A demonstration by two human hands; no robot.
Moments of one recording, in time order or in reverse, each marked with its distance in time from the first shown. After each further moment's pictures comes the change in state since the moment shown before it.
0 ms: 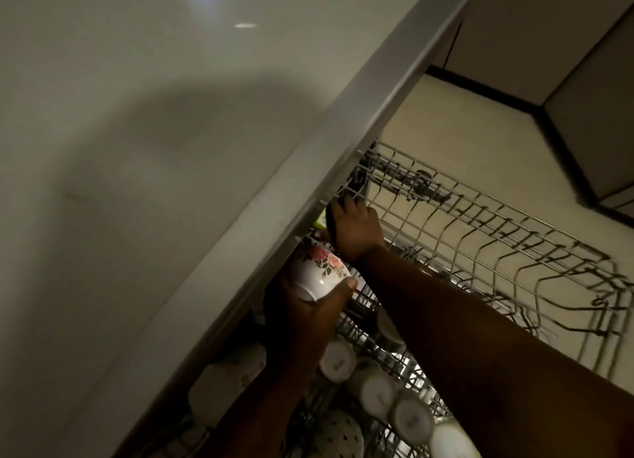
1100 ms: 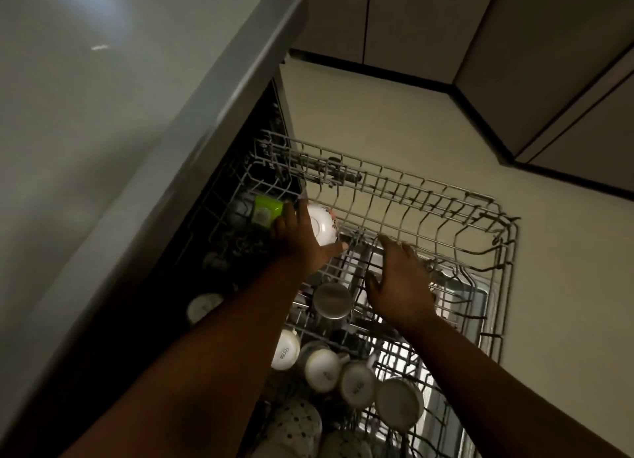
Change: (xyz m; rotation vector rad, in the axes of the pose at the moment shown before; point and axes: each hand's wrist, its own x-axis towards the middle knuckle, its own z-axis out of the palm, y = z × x) left_hand 0.065 -0.006 0.133 0.865 -0.386 0.426; right_hand -0.189 0.091 -0.022 0.350 0.187 0.475
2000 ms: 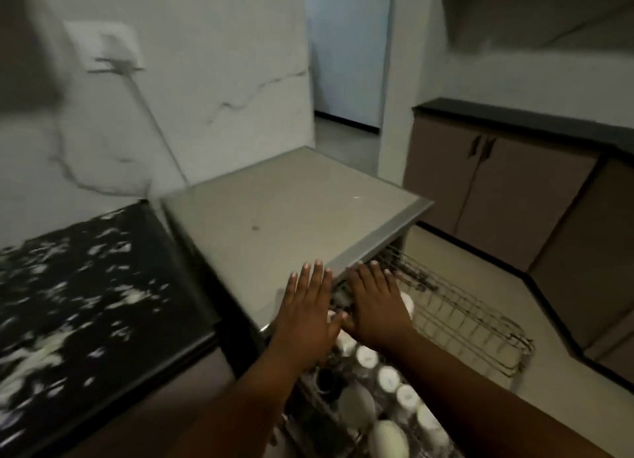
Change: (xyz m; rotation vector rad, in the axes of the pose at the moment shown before) left_hand -0.356 -0.053 -0.241 0.317 0.500 0.105; right_hand -0.187 -0.240 -0.144 -0.494 0.017 -0.765
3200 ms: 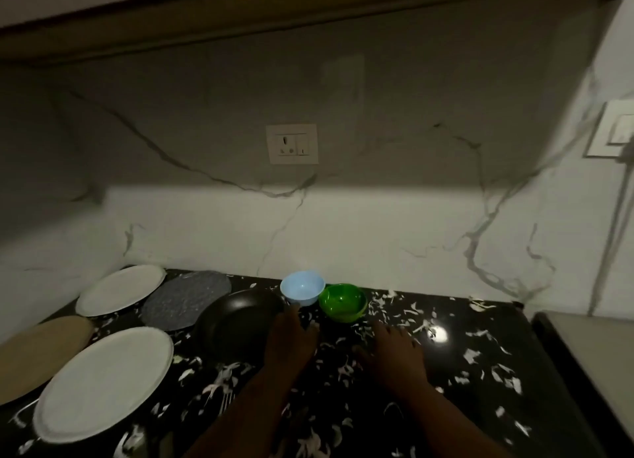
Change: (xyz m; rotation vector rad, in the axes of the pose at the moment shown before) left_hand -0.238 -0.566 -0.157 -0.371 0.316 -1.415; right_hand 0.235 -0.622 0.003 0.374 -0.203 -0.637
